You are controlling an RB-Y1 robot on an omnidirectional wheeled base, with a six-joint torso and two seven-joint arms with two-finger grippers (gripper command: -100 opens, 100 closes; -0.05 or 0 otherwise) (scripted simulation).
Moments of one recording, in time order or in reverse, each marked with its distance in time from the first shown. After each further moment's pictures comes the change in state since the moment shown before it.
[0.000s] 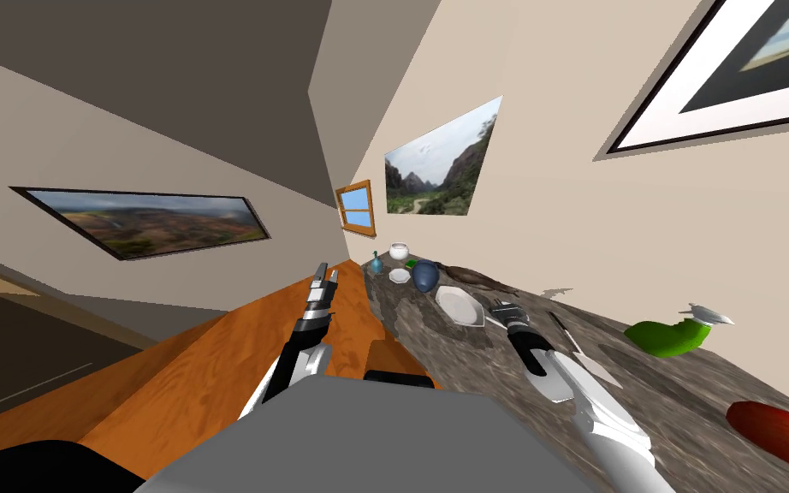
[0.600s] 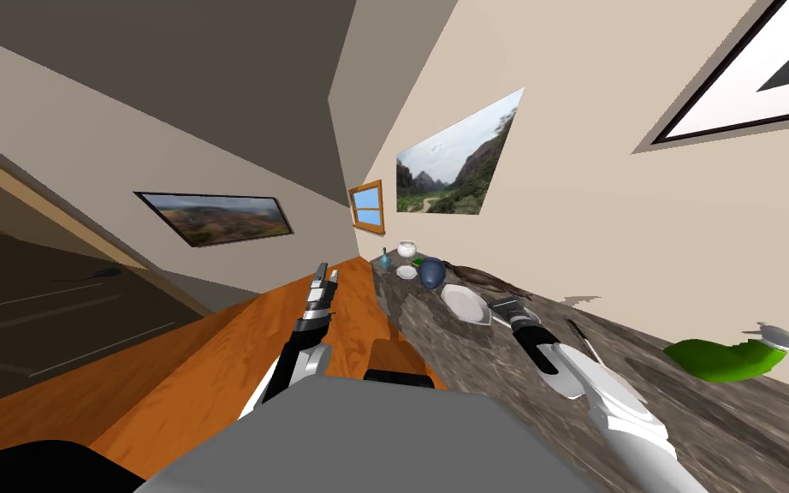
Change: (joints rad) left arm 0.000 0.000 0.000 0.000 0.000 0.000 0.000; right arm -0.006 -0.122 0.035 0.008 0.038 -0.078 -0.082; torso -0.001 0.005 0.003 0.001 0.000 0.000
